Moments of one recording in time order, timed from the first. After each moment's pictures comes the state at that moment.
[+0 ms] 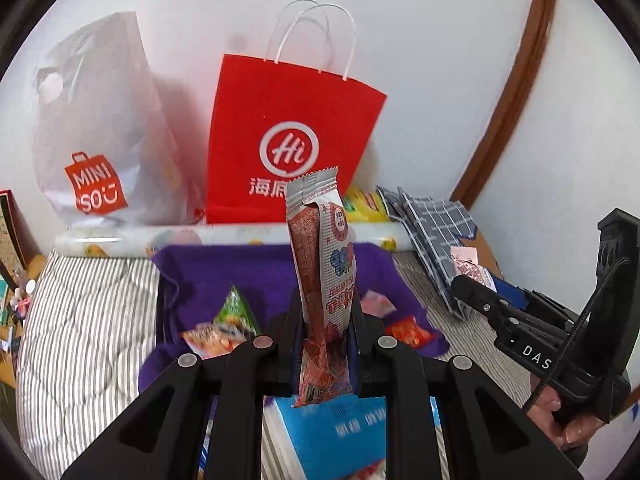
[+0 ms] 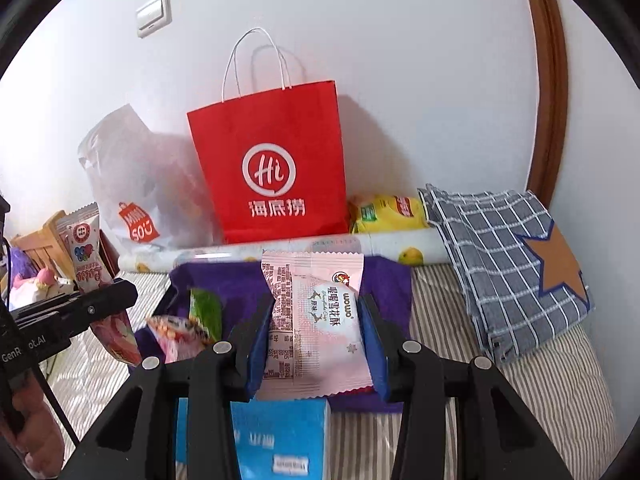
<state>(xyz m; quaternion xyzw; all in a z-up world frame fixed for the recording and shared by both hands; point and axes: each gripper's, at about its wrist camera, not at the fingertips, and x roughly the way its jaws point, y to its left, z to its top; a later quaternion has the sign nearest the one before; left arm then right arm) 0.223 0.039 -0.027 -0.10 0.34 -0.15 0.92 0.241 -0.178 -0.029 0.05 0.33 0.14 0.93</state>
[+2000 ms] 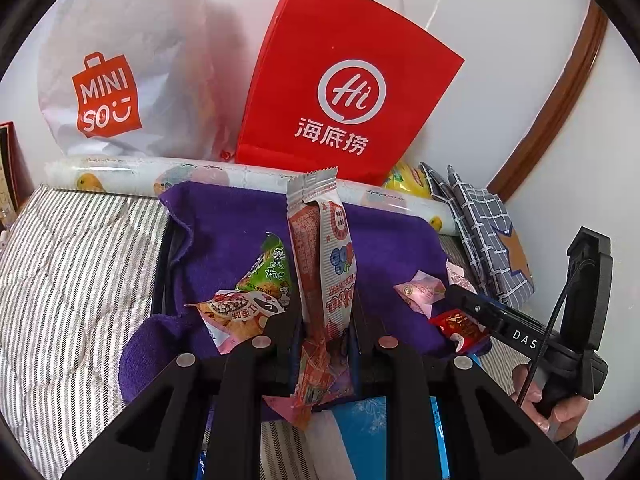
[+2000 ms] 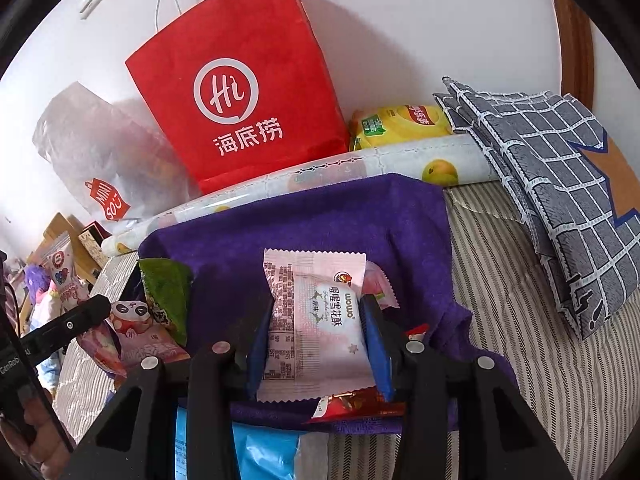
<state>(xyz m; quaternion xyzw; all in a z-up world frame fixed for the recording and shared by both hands) 0.249 0.065 -0.104 -0.15 0.39 -0.13 0.90 0.300 -0.188 -0.132 0.12 0.43 0.17 0.88</state>
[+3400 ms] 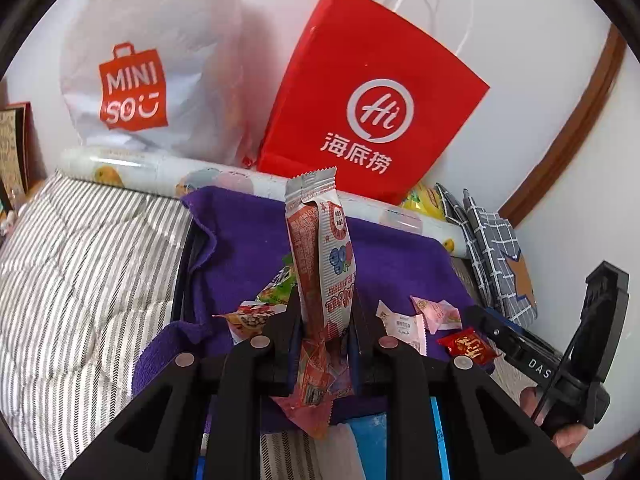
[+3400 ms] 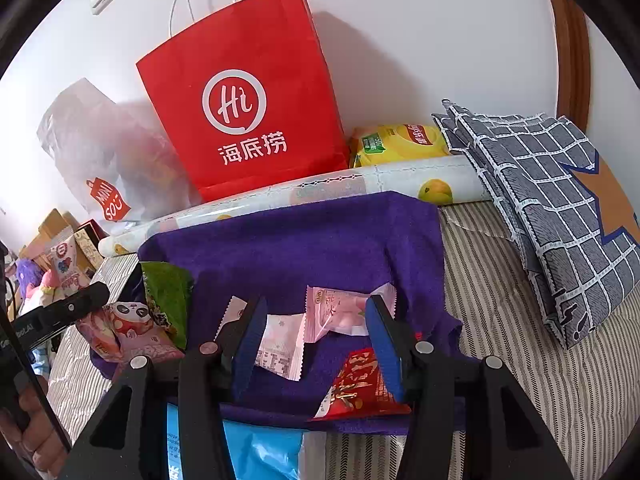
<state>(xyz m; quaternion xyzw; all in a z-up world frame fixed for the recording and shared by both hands) 0.253 0.085 -0.106 -0.19 0.38 -0.10 0.90 0.291 -0.183 -0.121 0.09 0.41 0.16 0.89</state>
